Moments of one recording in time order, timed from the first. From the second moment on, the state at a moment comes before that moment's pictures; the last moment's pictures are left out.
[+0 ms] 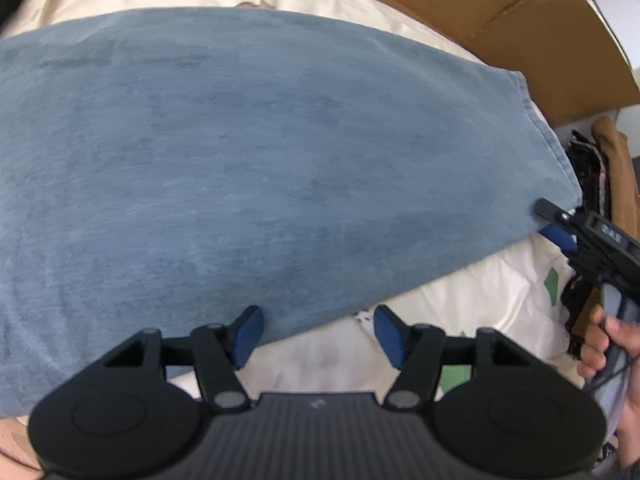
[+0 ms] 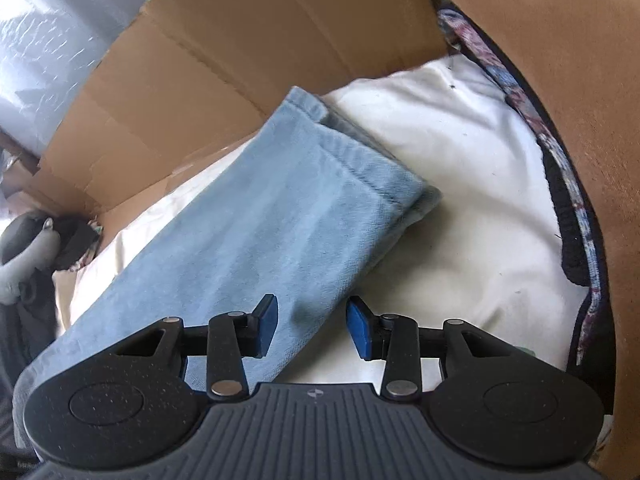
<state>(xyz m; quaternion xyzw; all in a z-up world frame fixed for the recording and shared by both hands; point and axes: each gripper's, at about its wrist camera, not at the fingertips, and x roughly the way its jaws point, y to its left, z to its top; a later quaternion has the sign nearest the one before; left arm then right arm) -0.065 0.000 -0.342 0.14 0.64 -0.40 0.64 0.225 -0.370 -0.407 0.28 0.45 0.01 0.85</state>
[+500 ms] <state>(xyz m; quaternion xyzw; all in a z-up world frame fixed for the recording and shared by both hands) -0.073 -0.008 -0.330 0.15 0.62 -0.43 0.64 0.251 -0.391 -0.387 0.33 0.43 0.05 0.84</state>
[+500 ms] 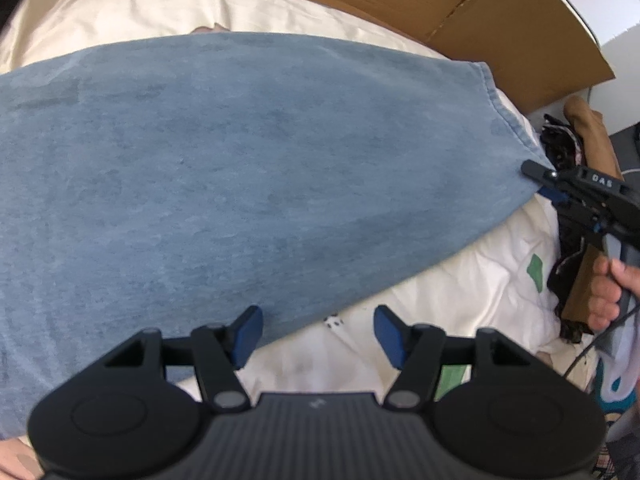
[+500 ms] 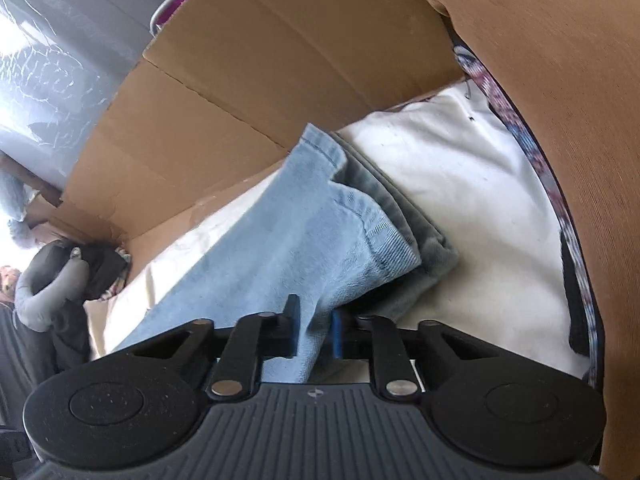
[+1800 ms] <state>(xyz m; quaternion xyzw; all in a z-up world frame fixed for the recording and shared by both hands) -0.111 -0.046 -0.331 0.22 0.56 -0.50 0.62 0.252 -0.355 -0.407 0.38 0.46 0.08 0.80</state>
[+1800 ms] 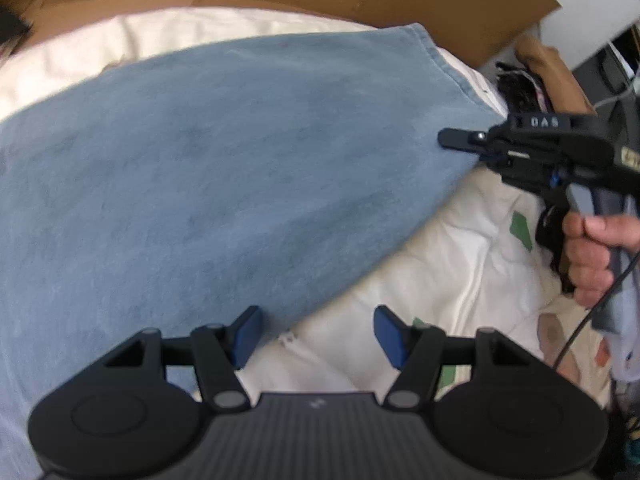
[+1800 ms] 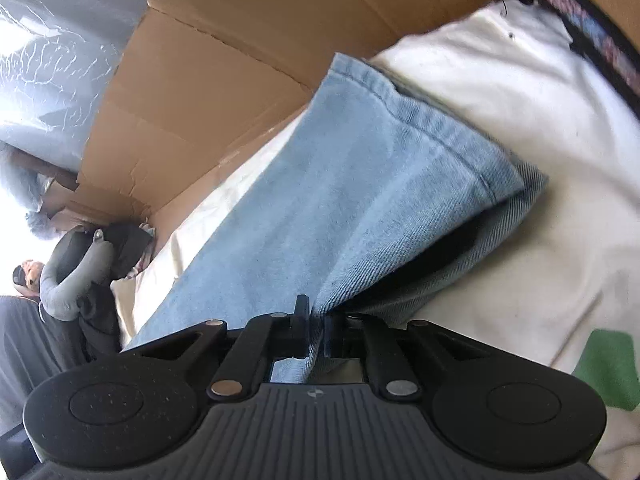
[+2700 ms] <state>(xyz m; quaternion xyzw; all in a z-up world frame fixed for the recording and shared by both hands) -0.114 -0.066 -0.307 0.30 0.46 -0.53 0.65 0.266 -0.357 -0.418 0.37 0.49 0.07 0.79</state>
